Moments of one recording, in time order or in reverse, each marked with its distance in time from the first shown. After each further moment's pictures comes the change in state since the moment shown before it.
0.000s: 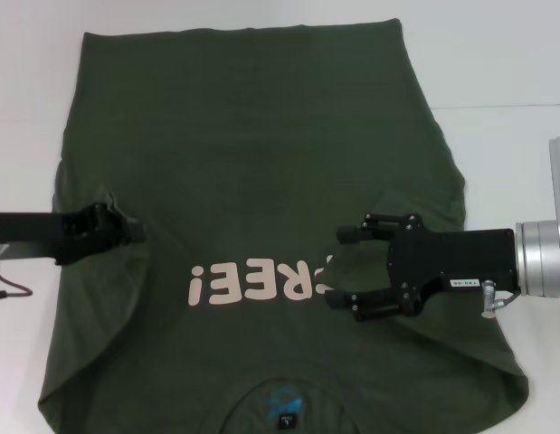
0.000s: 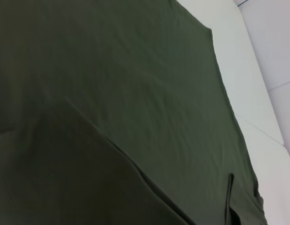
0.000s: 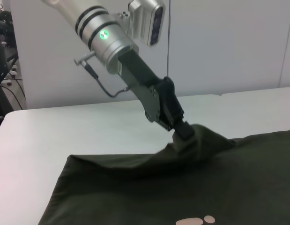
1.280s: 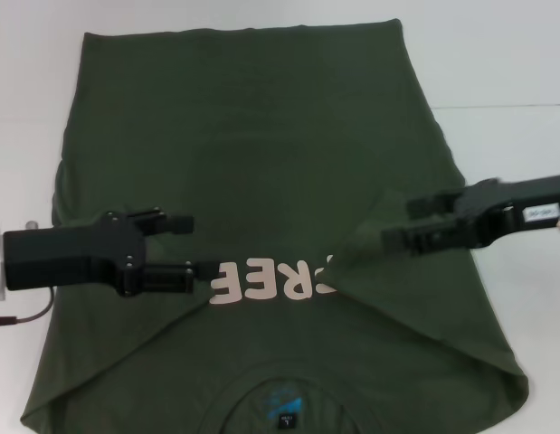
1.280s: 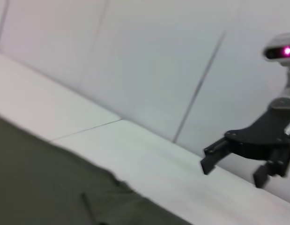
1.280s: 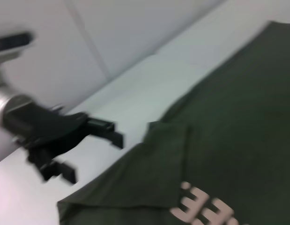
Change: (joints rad) left arm 0.005 -0.001 -0.107 -0.120 -0.172 0.315 1.023; right arm -0.074 -0.002 -0.008 -0.585 -0.143 -0.194 0.988
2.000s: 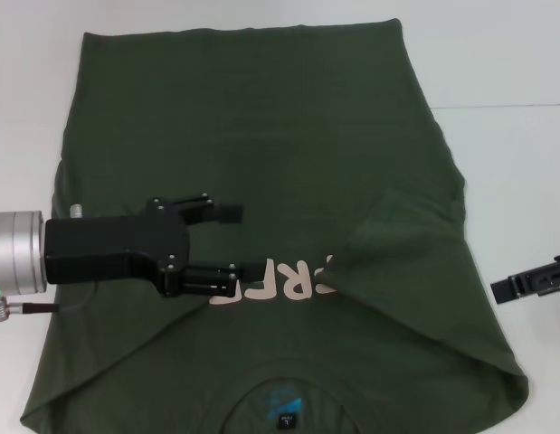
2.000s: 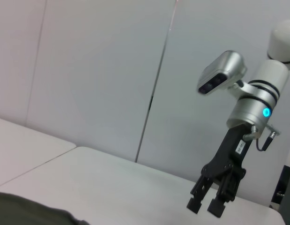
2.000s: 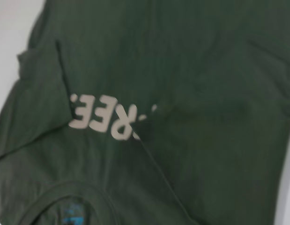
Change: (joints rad) left arm -0.028 -0.033 0.070 -0.004 -0.076 0.020 0.091; right arm 0.020 -0.034 0.117 -0.105 -0.394 -0.191 0.391
